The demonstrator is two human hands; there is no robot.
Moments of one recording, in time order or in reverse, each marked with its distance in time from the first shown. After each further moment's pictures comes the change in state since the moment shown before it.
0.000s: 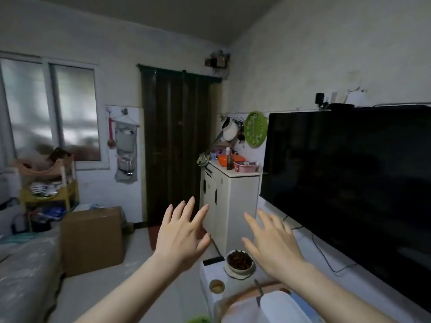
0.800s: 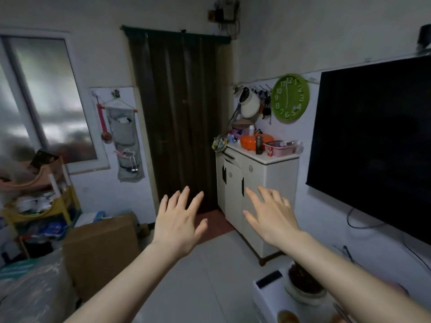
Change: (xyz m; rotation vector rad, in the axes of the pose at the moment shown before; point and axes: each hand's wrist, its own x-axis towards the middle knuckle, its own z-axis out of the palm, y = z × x) left_hand 0.247 -0.316 0.167 0.031 -0.043 0.034; right_hand 0.384 -0.156 0.147 0.088 -0.006 0.085
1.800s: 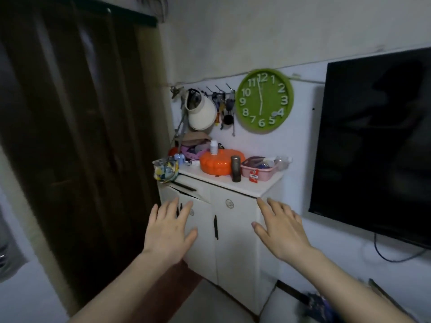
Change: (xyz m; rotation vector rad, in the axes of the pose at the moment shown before) left_hand 0.546 -0.183 0.293 -0.130 0.029 0.356; right_hand 0.497 0.053 0.172 -0.074 0.102 0.494
